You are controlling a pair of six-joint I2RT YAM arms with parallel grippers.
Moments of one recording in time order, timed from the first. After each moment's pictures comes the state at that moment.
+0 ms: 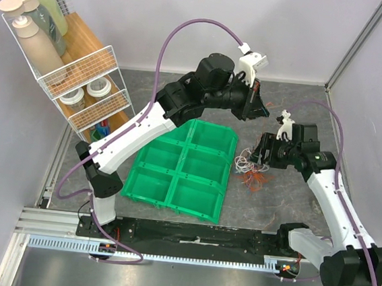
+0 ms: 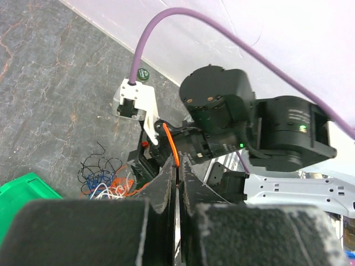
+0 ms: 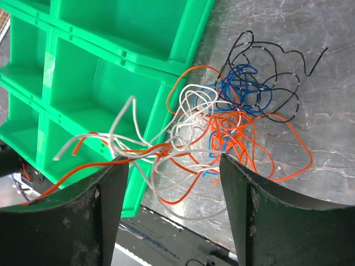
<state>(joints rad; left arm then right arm) -0.94 1.84 2.20 -0.63 0.31 -0.36 0.15 1.04 0.94 -0.76 -0.41 0.25</state>
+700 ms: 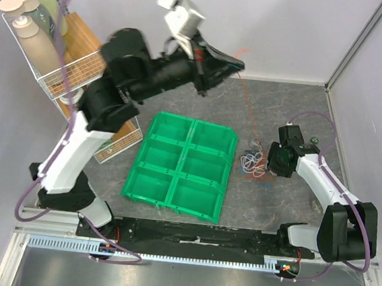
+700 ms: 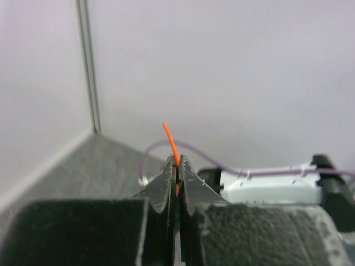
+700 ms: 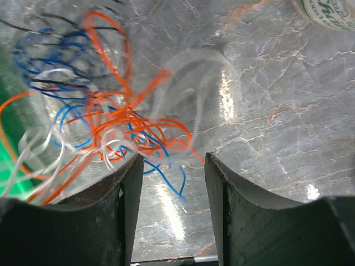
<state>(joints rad) -0.94 1.62 2.33 -0.57 0.23 -0.18 0.15 1.28 0.83 -0.70 0.09 0.42</state>
